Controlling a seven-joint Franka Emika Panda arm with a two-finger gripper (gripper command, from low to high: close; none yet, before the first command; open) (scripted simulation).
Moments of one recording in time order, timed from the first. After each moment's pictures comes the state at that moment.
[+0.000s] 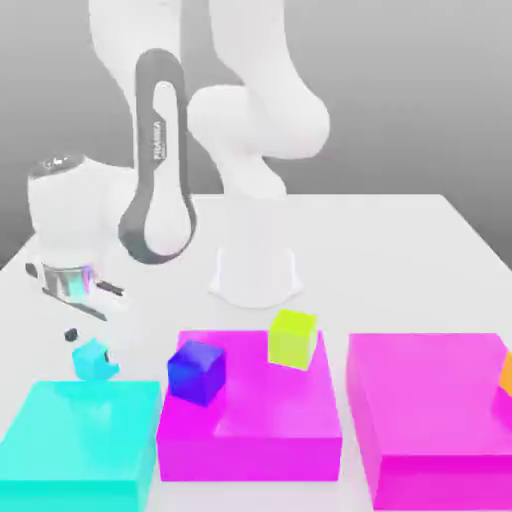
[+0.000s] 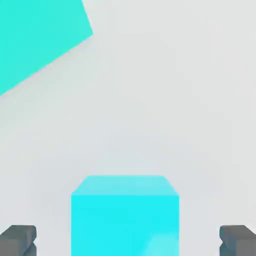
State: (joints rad) arm -0.62 0.27 -0.08 -2.81 0.33 3.08 0.35
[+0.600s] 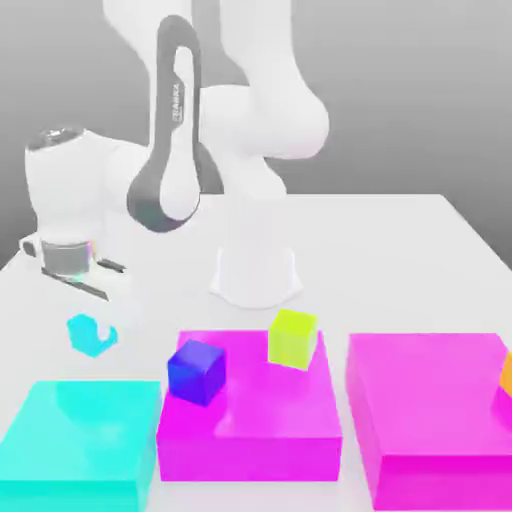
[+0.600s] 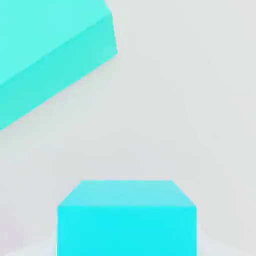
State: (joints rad) arm -0.46 -0.09 -0.15 -2.83 0.00 2.75 0.70
